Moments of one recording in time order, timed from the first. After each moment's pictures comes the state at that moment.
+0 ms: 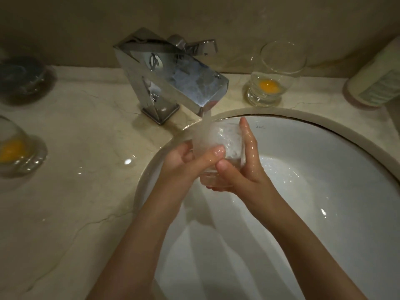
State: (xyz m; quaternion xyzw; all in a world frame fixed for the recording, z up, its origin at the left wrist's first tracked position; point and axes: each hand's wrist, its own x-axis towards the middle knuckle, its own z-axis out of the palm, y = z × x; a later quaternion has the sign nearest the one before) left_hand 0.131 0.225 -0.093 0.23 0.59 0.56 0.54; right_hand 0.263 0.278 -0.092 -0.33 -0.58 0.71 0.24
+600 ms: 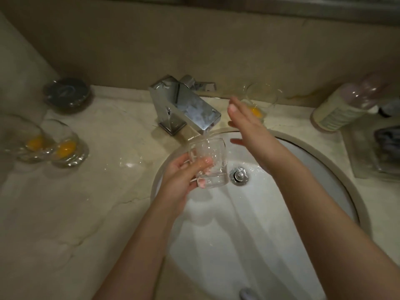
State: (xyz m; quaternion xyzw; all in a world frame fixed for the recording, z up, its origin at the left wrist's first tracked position) left_hand 0.143 0.207 -0.055 0.11 0.59 0.59 0.54; right_hand 0.246 0.332 -0.005 -0.43 -0.67 0.58 0.18
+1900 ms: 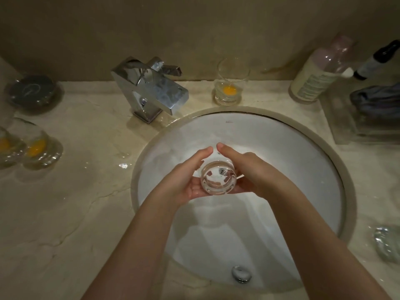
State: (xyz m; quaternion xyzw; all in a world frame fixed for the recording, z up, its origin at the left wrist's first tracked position) left_hand 0.178 0.214 -0.057 0.06 0.61 0.40 0.68; right_hand 0.316 0.284 -0.047 -0.57 -0.49 0.66 0.03
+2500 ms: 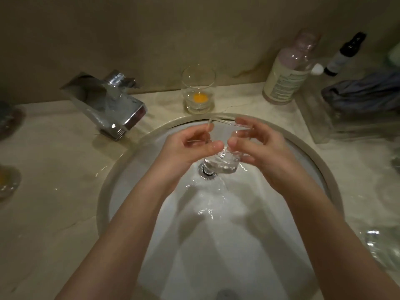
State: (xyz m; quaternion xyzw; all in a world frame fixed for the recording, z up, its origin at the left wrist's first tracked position) left_hand 0.200 0.276 -0.052 0.34 0.57 0.49 0.57; right_hand 0.367 0.327 -0.047 -0.49 -0.50 0.64 0.33
